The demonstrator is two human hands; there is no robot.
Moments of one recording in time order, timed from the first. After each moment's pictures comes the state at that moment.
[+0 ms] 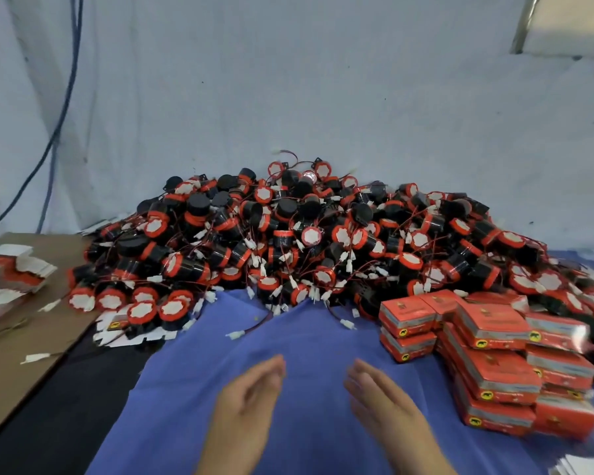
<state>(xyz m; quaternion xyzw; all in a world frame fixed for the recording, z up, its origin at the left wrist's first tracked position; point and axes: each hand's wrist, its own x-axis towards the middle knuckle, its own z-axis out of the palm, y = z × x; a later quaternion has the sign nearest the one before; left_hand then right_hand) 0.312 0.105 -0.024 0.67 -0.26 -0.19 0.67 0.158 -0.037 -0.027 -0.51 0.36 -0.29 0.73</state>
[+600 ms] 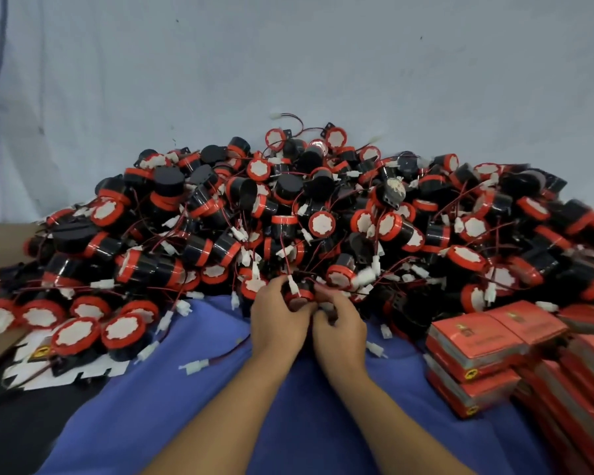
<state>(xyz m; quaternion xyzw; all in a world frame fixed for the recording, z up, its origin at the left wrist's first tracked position) 0.443 -0.099 -0.044 0.79 -0.31 -0.05 0.53 0.363 -0.155 -0.066 -0.70 0.33 -0.41 0.48</state>
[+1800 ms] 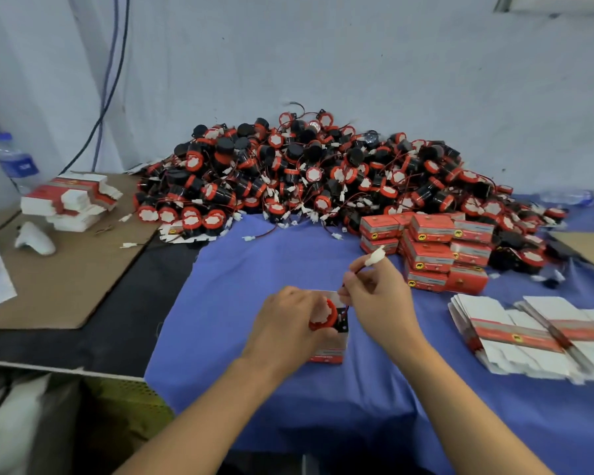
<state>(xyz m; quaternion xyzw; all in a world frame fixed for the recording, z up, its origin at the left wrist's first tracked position) 0.162 0.213 0.027 0.78 -0.55 0.07 0.29 0.046 0.099 0.067 -0.75 0.31 -0.36 0.46</state>
